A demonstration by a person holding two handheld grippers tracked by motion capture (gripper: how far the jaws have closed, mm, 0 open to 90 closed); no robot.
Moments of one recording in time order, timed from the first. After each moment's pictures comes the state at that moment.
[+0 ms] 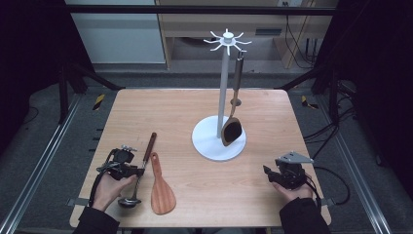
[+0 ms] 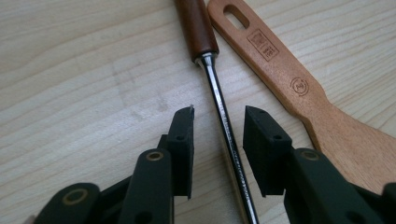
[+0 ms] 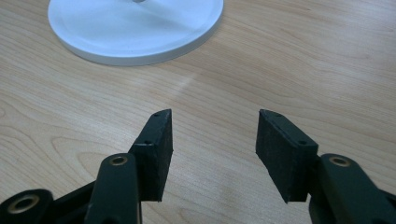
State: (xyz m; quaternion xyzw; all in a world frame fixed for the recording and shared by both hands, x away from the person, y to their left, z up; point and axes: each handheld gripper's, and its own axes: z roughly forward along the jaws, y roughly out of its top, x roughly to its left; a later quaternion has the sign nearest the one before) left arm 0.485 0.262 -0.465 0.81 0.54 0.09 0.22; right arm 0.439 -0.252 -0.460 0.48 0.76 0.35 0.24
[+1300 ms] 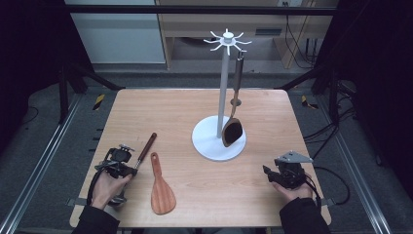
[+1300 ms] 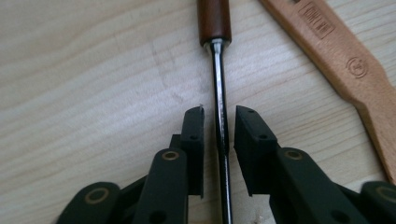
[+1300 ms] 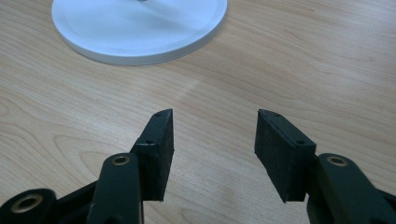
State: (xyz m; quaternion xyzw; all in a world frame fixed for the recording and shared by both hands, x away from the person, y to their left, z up) left arm 0.491 0.273 -0.463 0.82 0.54 0.11 0.16; right arm 0.440 -0.250 -0.459 0.48 0.77 0.35 0.24
